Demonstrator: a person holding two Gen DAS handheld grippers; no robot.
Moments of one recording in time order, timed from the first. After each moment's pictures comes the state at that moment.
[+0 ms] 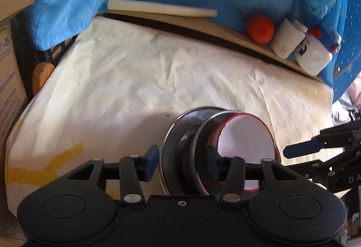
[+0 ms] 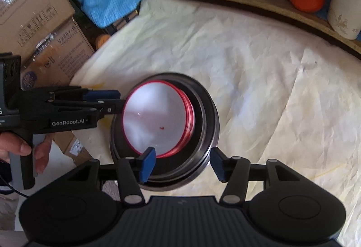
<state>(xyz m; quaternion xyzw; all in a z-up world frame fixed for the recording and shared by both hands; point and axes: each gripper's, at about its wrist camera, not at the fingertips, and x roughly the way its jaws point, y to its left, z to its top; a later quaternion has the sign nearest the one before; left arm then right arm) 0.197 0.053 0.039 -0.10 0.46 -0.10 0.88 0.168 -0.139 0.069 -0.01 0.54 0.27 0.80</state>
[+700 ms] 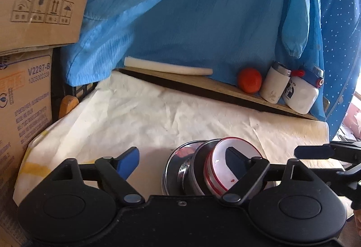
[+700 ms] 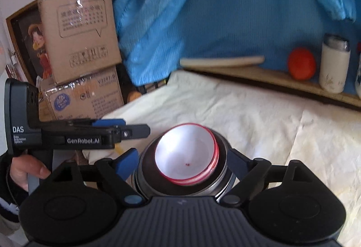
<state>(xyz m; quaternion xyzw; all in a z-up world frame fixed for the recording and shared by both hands) 0.125 0.054 0.039 -0.10 0.27 -0.07 0.96 0.083 -0.149 0.073 -0.01 0.29 0.30 0.91</state>
